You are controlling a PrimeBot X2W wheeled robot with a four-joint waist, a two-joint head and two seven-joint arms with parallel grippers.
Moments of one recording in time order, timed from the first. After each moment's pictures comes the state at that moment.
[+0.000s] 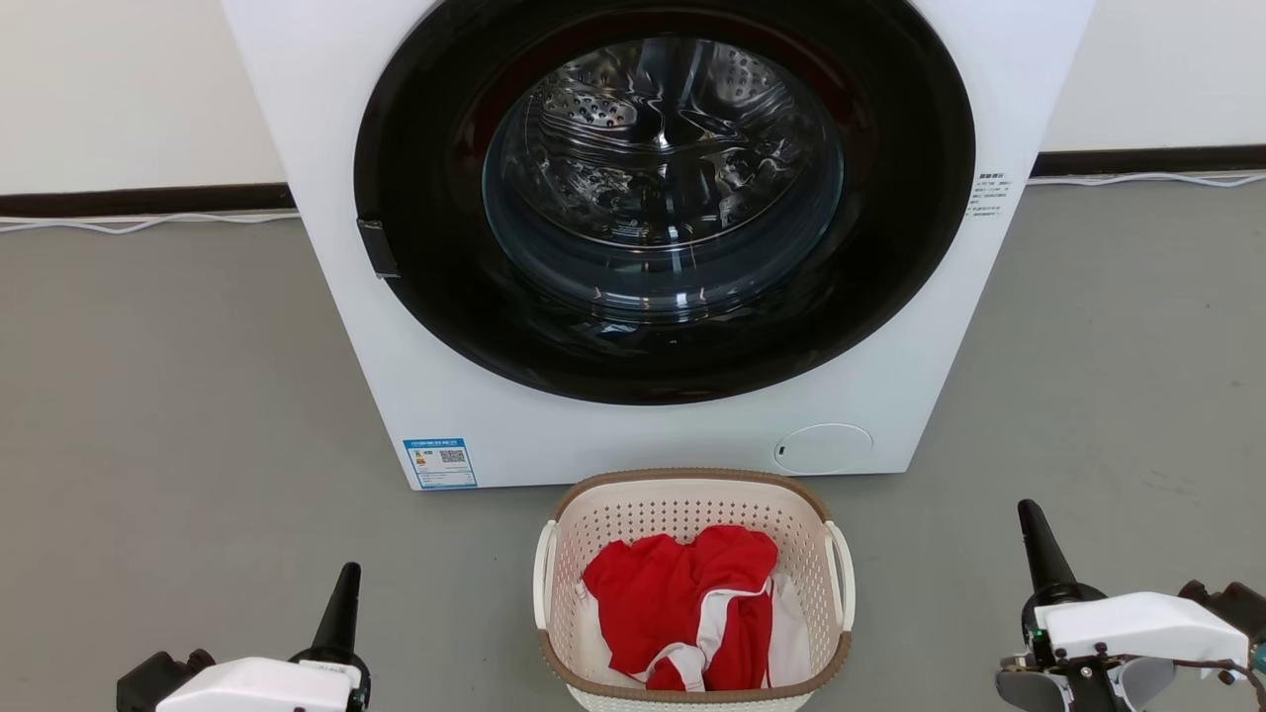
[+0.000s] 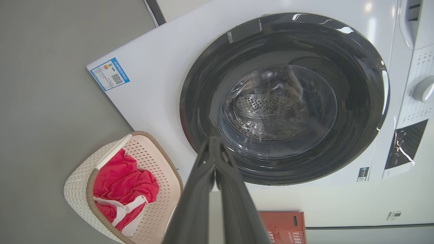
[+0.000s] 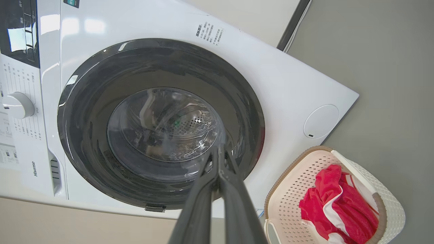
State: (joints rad) left arm -0.03 0.03 0.06 0.36 -1.24 -0.08 0.01; right arm -0.10 -0.04 -0.11 0.37 1.16 0.12 0.01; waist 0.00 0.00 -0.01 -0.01
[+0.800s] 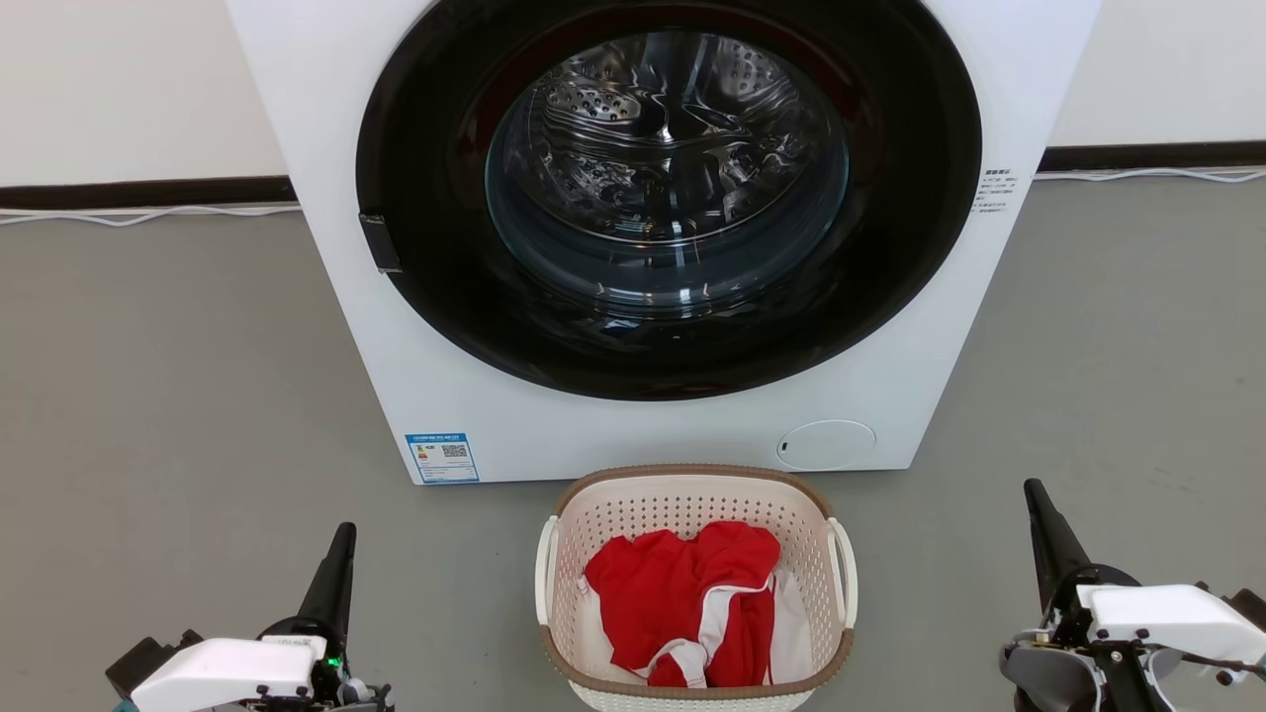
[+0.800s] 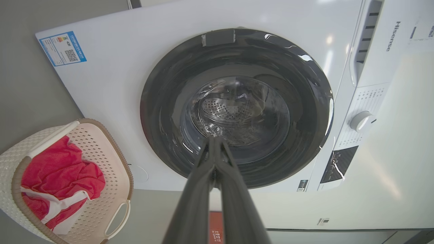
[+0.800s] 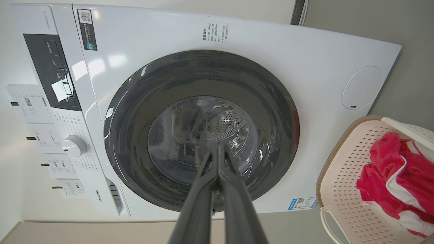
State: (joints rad) left arm -0.05 0.04 0.08 0.30 -1.49 -0.11 0.08; right arm -0.10 -0.04 -0.13 0.30 1.46 0.12 0.07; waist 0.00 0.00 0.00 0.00
